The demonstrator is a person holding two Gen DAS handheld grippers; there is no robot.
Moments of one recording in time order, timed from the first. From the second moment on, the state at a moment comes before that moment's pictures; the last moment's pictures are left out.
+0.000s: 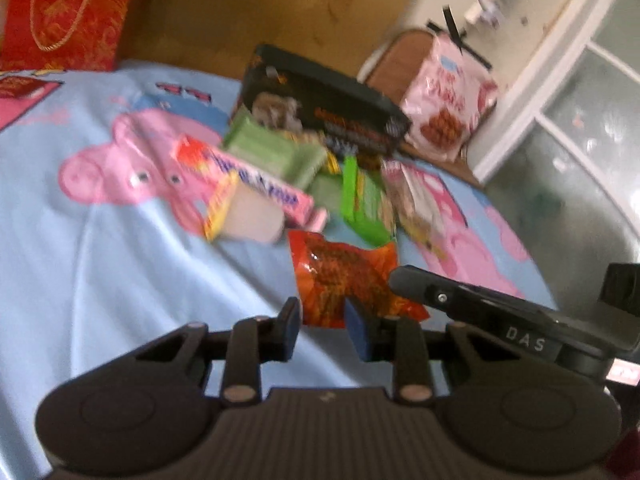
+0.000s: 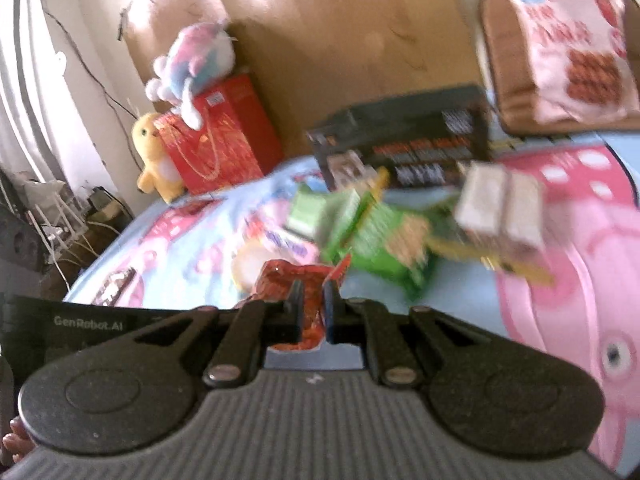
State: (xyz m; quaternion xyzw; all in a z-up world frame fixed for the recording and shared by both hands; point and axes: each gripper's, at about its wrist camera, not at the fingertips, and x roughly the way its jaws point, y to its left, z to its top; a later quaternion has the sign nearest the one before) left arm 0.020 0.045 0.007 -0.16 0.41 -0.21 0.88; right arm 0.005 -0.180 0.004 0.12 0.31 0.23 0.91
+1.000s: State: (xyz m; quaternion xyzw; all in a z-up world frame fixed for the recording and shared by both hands) left arm 0.032 0.046 -0.003 -0.18 0.41 -0.21 0.87; right arm -0.013 -0.161 -0.016 0.00 0.29 0.30 0.91
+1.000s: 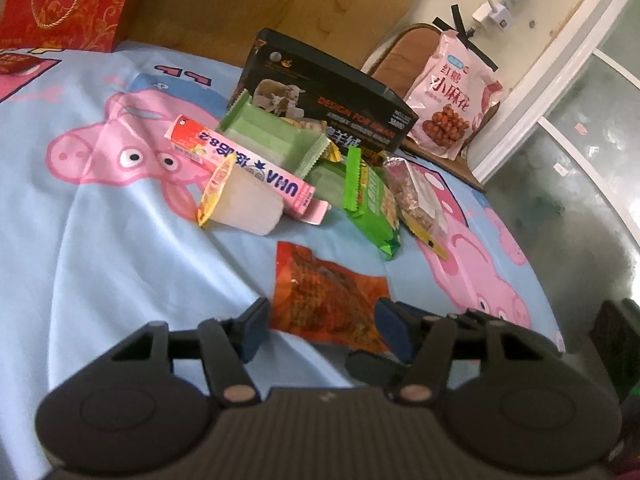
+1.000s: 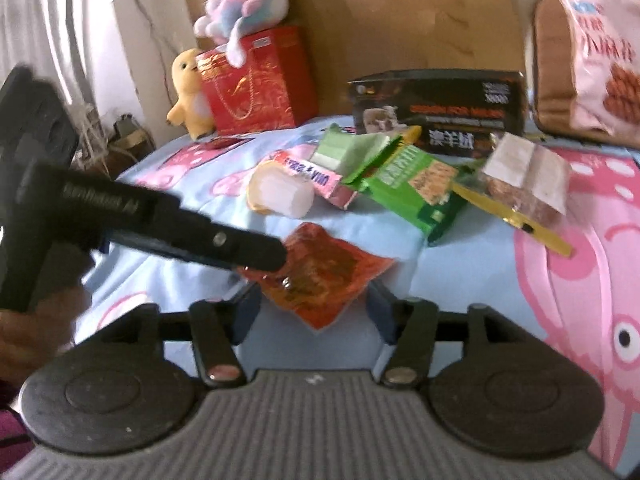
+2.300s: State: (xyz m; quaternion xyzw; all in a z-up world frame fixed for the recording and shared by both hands) left arm 0.042 0.013 -0.002 -0.12 0.41 -0.22 0.88; right arm -0.016 -0.144 -0.023 -0.06 0.26 0.25 0.93
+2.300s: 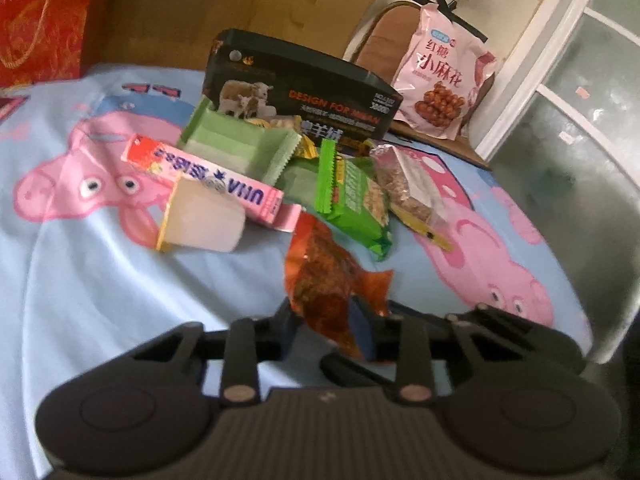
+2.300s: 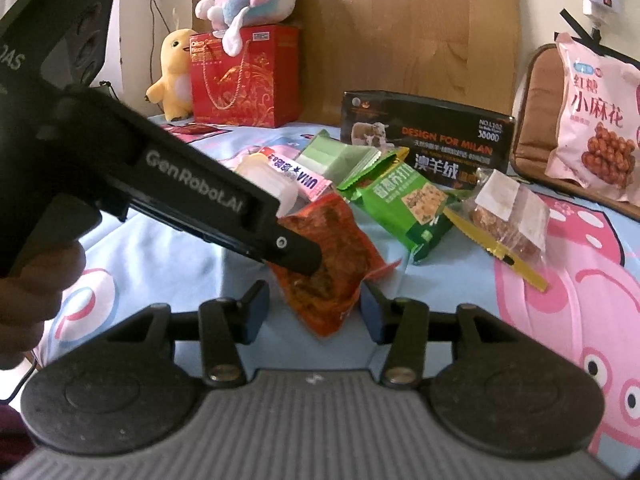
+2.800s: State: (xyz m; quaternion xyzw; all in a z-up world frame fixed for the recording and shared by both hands) left arm 0.028 0.018 0.020 -0.16 0.38 -0.27 0.87; right arm -0.033 -0.142 -0.016 -0.08 0.19 0.24 0.95
